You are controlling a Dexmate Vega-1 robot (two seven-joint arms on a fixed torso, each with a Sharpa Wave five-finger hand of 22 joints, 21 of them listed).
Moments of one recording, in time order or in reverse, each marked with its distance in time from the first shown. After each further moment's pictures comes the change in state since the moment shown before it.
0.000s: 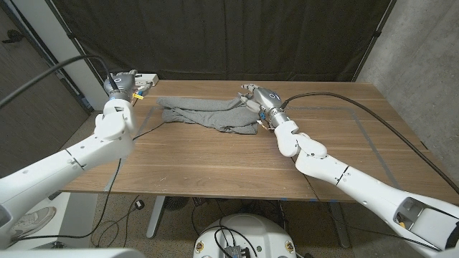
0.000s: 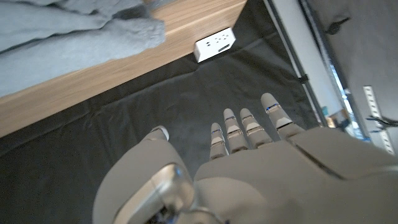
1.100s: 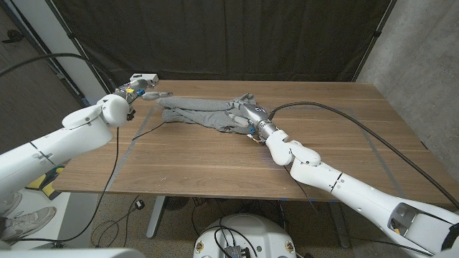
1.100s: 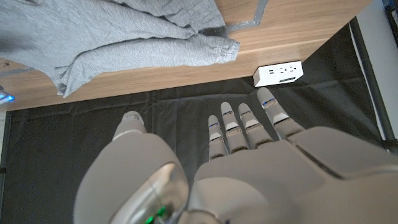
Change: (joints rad) left arm 0.027 0.077 -0.093 0.013 -0.330 -0.239 -0.091; left_hand 0.139 -0.189 -0.094 -0.136 0.093 0.164 -0.039 0.050 0.000 0.161 -0.034 0.060 -0.005 0.092 -0.016 0.019 -0.005 0.104 0.015 -0.030 -0.002; right arm -0.002 0.045 -0.048 0.054 -0.037 0.067 0.122; right_hand -0.025 -0.012 0.088 -0.014 0.000 -0.045 -0.029 0.001 -0.001 -0.073 -0.020 -0.008 -0.010 -0.142 0.001 -0.008 -0.106 -0.176 -0.007 -0.114 0.000
